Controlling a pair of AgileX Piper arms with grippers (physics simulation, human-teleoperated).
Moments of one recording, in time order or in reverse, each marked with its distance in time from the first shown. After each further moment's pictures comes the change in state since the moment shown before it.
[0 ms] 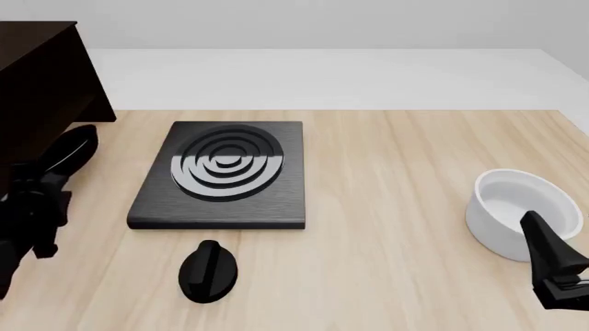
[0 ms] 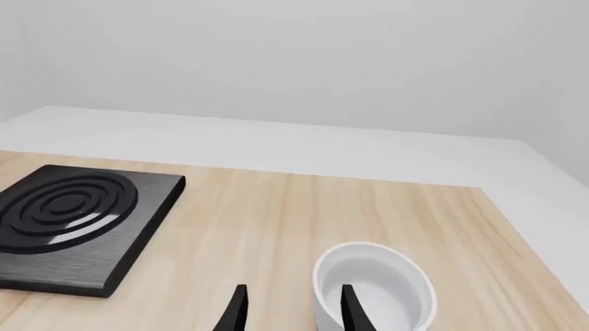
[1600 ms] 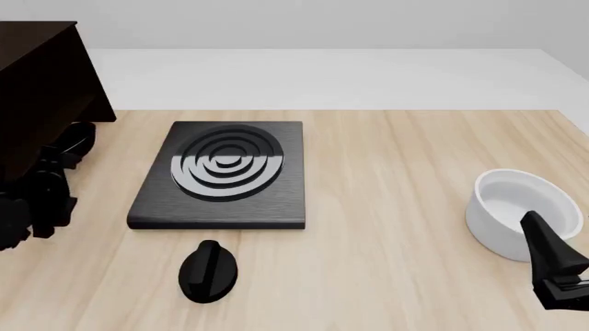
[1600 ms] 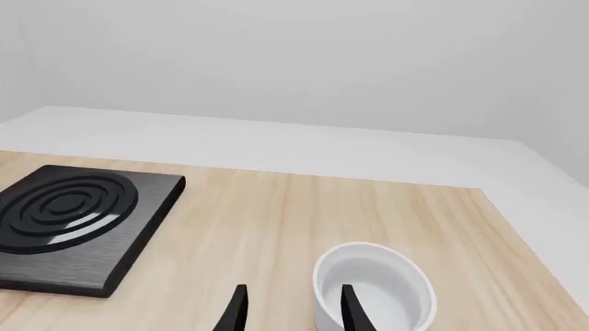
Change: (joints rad) left arm 0.027 0.142 -0.239 0.260 0.190; right arm 0.000 -0.006 0.000 0.003 -0.002
